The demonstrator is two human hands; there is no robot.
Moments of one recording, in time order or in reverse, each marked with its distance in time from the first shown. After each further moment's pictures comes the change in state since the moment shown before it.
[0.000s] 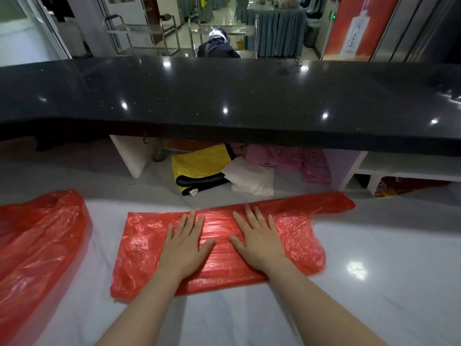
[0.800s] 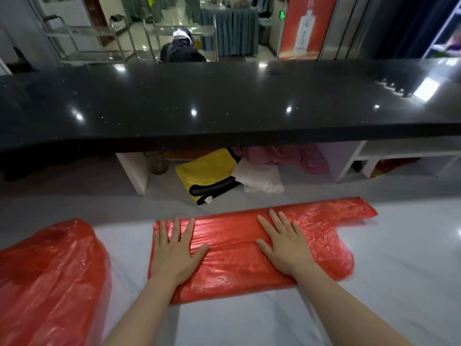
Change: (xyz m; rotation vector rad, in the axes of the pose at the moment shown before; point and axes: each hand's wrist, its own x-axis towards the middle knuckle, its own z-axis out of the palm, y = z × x) left_hand 0.016 -0.096 -0.025 0.075 -0.024 0.084; right_hand -0.017 -0.026 0.016 -0.053 0.053 0.270
